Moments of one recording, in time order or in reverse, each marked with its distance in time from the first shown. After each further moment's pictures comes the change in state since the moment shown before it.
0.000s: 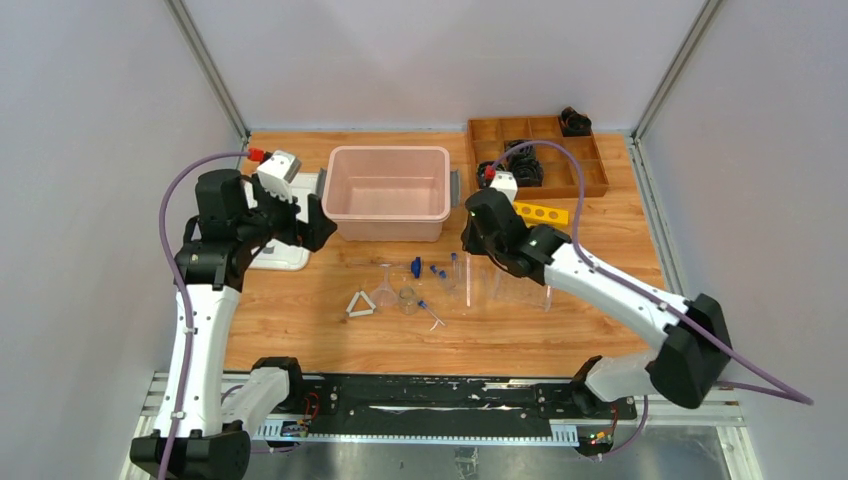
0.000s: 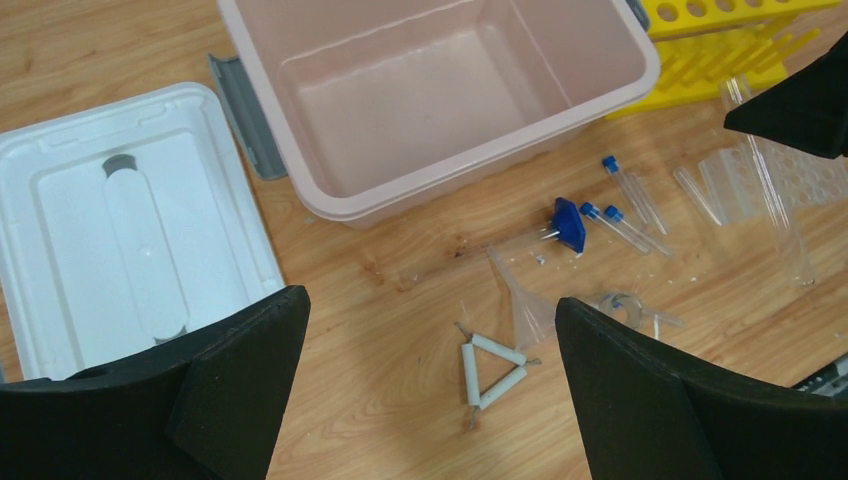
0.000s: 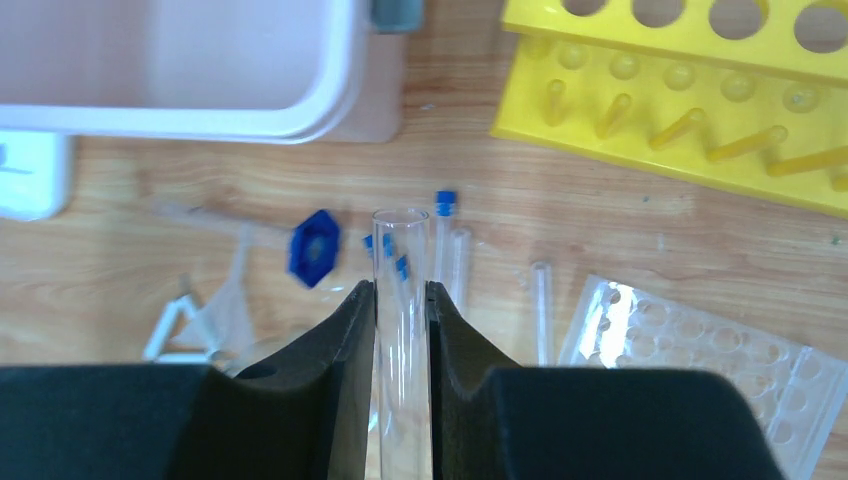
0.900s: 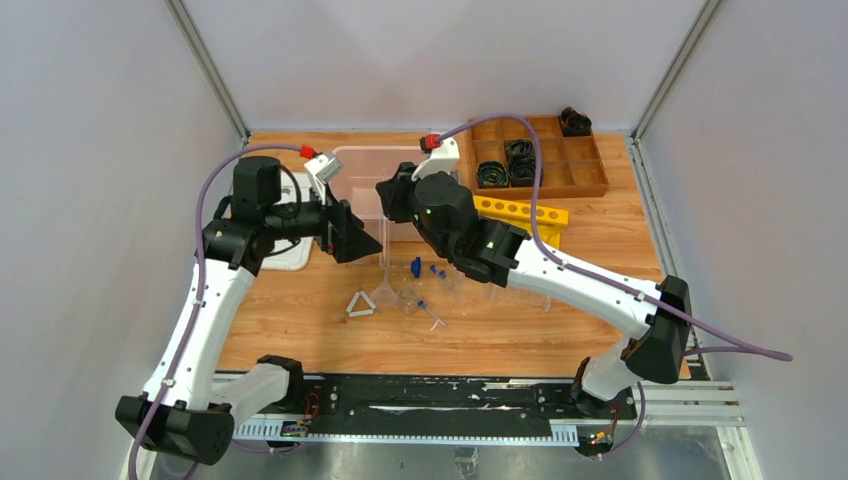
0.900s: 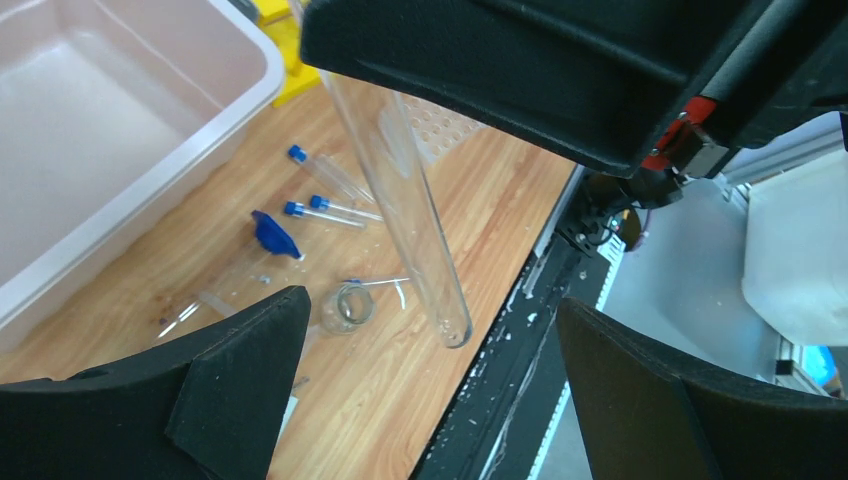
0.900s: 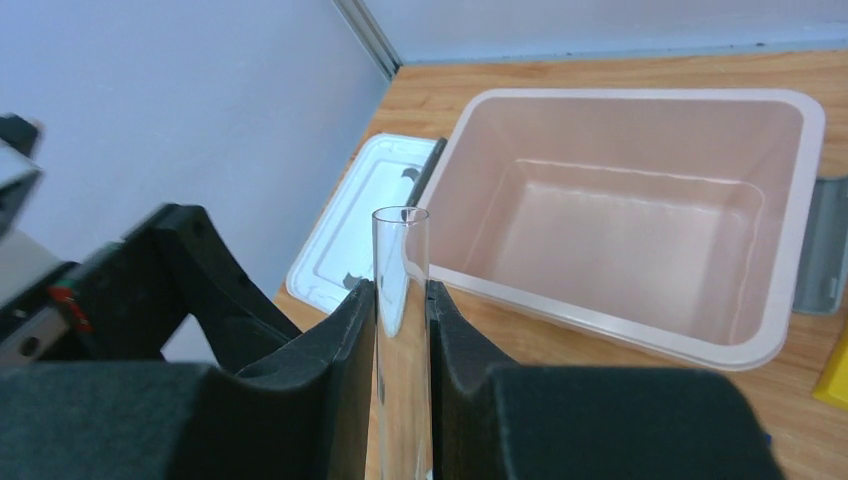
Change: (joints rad) left arm -0.192 0.109 0.055 -0.013 0.418 -0.138; right arm 0.322 0.136 0.381 0.372 0.177 -0.110
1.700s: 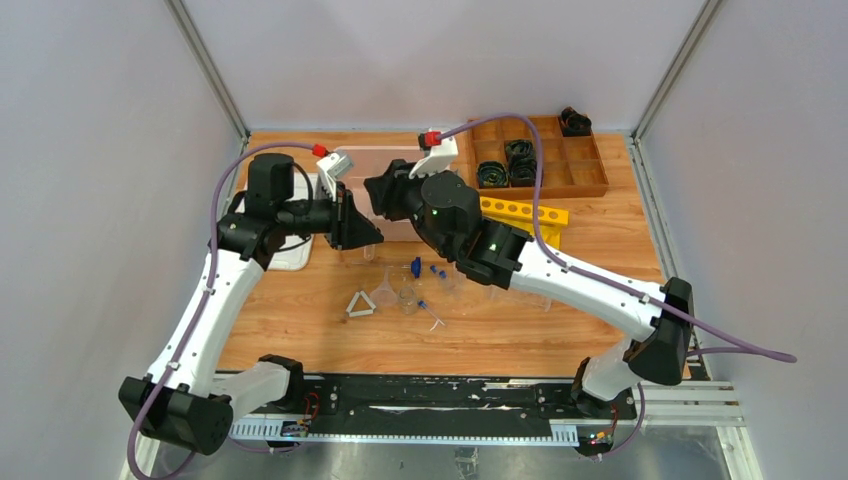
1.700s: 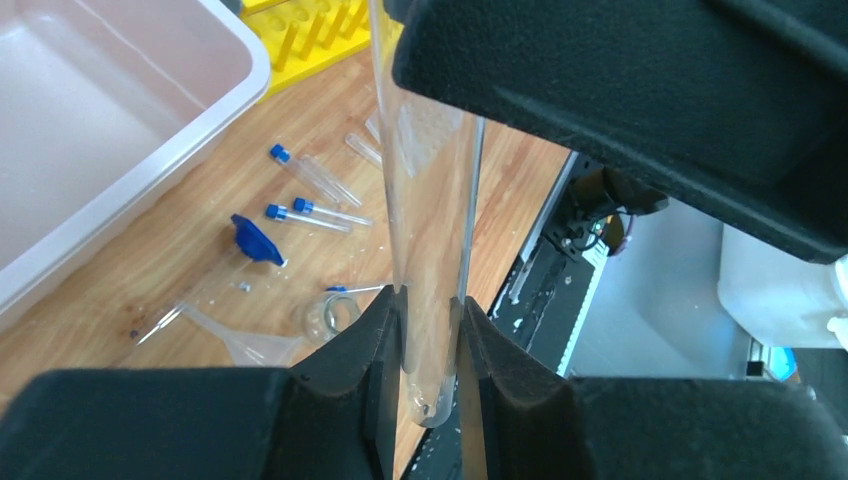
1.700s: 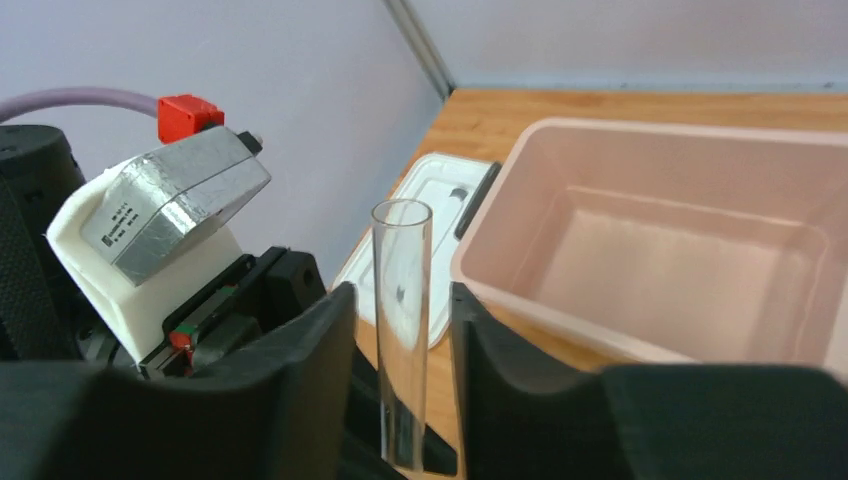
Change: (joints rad) left arm -0.058 0.058 -0.024 0.085 -0.003 -0.076; right arm 0.018 -0.010 0.002 0.116 -0.044 -0.030
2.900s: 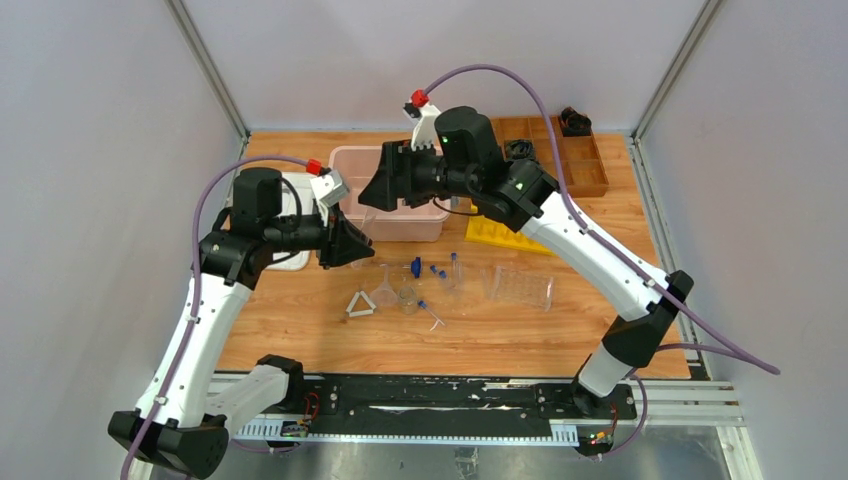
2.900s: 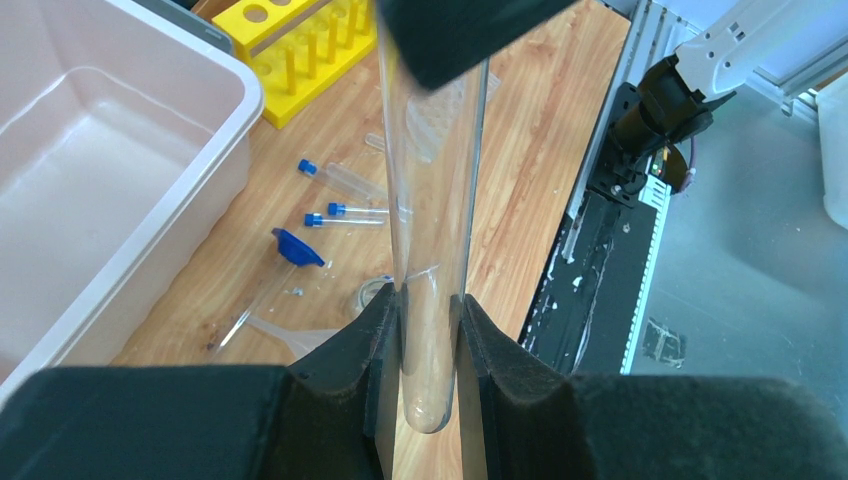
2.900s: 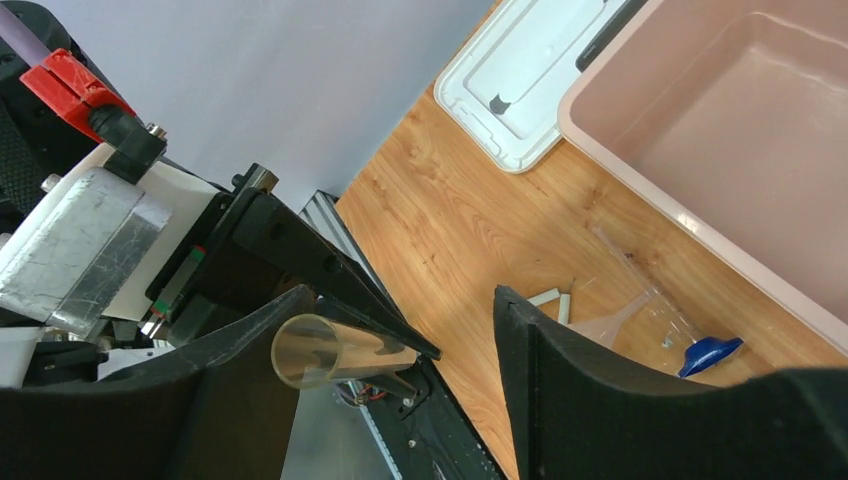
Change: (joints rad) left arm -0.001 -0.120 -0.006 -0.115 0.022 0.293; right arm -0.224 0.101 0.408 -0.622 -0.754 0.046
